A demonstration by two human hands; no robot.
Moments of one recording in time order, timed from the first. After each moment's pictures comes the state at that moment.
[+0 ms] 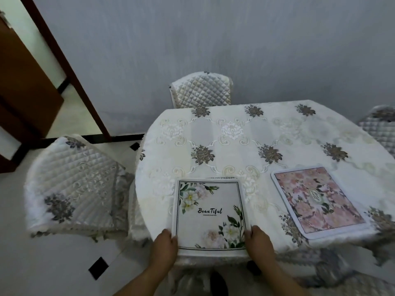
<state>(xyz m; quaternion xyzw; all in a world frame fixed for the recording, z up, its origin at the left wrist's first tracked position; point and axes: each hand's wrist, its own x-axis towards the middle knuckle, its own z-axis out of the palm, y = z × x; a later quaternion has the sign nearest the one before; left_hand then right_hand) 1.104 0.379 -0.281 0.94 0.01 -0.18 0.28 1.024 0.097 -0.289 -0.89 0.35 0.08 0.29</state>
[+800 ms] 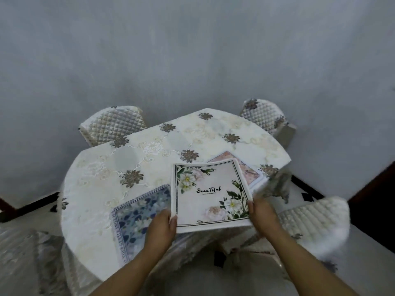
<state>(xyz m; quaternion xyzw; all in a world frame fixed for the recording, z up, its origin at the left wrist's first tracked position) 1.050 0.254 -0.174 0.88 -0.34 -0.07 0.33 0.851 -0.003 -0.167 -0.87 0.44 -0.11 0.19</state>
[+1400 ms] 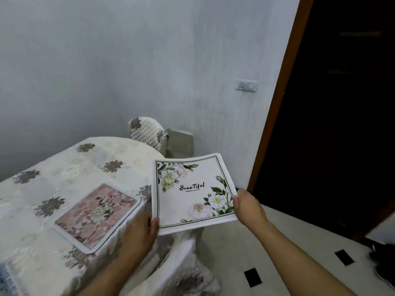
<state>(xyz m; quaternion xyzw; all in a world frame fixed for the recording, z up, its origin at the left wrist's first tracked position) 0.742 -0.101 -0.123 0.80 -0.52 -0.09 0.29 0.458 -0.276 -0.112 -0.78 0.59 -0.17 0.15</state>
